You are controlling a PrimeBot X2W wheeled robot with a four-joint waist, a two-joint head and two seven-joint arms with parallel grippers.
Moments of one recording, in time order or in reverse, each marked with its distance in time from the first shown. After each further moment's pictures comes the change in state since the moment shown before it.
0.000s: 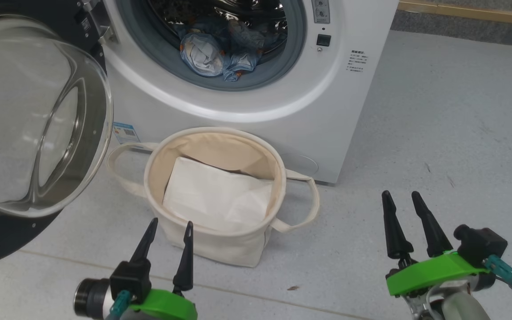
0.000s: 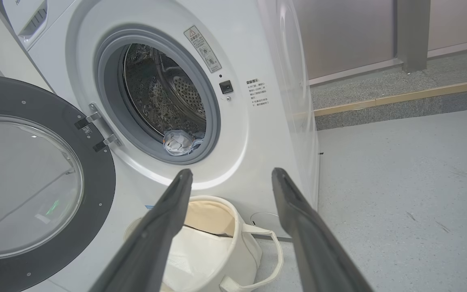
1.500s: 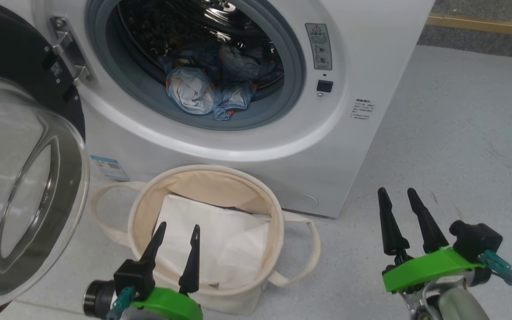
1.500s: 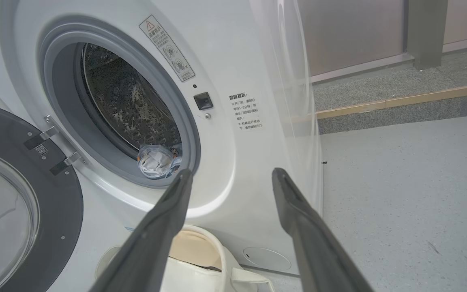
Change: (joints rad) left arm -0.025 -0.002 -0.038 0.061 -0.078 -0.019 0.000; right arm -0.021 0.001 0.010 0.021 0.003 0.000 0.000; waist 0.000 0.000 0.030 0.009
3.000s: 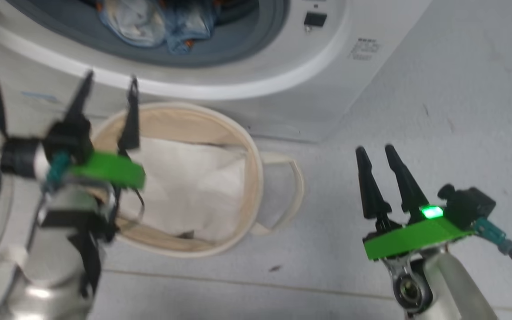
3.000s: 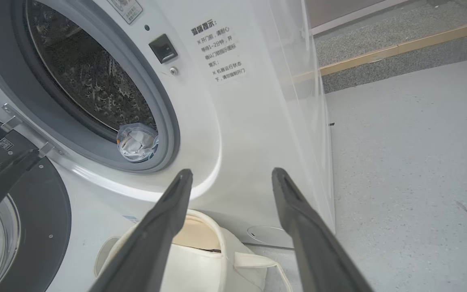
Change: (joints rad) left arm -0.449 0.126 0.092 0.027 0.096 0.000 0.046; right arm -0.101 -0.001 0.099 -0.090 0.082 0.000 0.000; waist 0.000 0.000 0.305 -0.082
